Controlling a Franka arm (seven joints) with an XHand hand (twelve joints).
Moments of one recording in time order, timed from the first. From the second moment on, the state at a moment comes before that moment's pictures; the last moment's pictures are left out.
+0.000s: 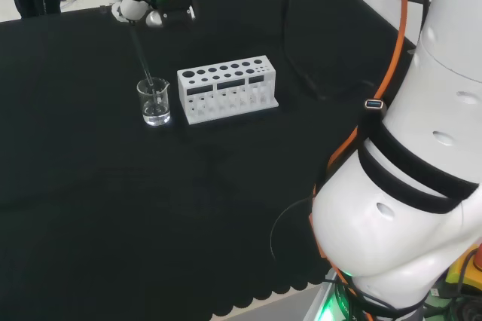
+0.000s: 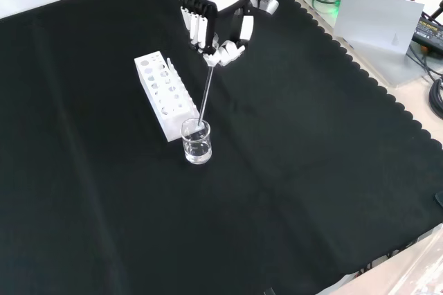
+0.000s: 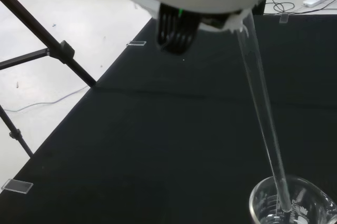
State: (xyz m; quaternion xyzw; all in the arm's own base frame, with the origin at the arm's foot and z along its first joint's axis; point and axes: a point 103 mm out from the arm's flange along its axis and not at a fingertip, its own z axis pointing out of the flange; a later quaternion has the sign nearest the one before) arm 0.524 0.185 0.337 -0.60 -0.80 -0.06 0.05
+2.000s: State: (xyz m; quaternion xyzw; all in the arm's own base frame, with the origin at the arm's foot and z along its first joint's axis) arm 0.512 0.168 0.287 -0.59 -0.80 -0.05 0.08
